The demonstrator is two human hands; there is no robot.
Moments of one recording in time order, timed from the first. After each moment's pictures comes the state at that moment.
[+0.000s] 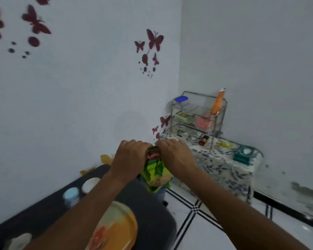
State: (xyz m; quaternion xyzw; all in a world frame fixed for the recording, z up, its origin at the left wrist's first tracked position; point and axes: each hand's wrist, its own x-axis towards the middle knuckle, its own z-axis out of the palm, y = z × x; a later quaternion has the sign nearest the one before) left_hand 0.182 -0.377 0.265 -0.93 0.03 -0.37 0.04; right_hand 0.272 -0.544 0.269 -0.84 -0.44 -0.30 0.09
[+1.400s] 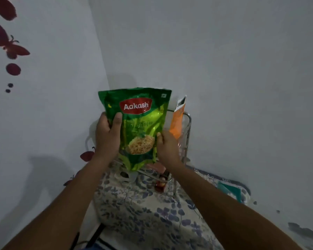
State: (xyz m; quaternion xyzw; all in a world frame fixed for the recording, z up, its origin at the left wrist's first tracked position) left_hand 1.017 -0.412 0.273 -0.75 -0.03 -0.36 -0.55; right_hand 1.071 -0.580 0.211 -0.81 -0.14 -0.13 0.55
